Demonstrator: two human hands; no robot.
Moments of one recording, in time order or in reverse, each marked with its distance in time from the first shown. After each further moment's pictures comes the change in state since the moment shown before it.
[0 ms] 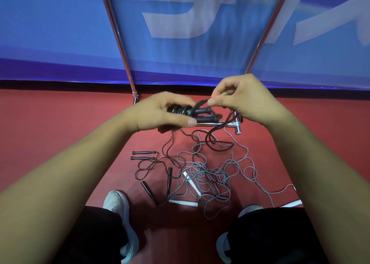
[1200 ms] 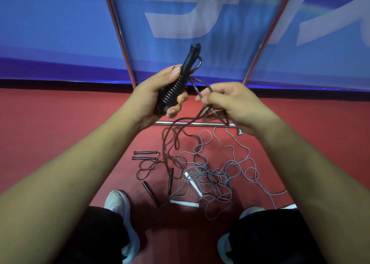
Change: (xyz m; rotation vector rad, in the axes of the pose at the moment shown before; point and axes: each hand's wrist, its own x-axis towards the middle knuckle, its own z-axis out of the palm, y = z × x) left_hand 0.008 0.005 0.000 -0.722 0.318 0.033; right_hand 0.004 -0.006 0.033 0.439 -0.078 0.146
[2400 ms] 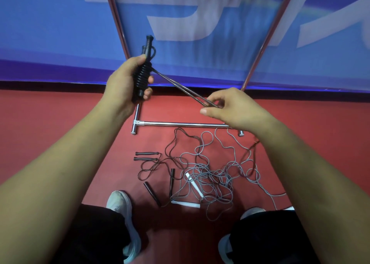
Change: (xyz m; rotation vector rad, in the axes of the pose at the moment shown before) left_hand 0.010 0.013 -0.050 -0.035 0.608 0.068; right_hand 0.000 0.003 -0.012 -0.722 0.031 -0.094
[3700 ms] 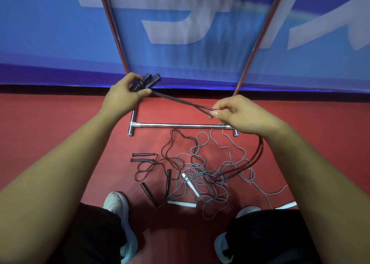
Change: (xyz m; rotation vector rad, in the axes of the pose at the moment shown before) left_hand 0.019 -0.027 -0.034 1.023 0.039 0.193; right_hand -0.025 0.018 -0.021 0.081 -0.085 0.016
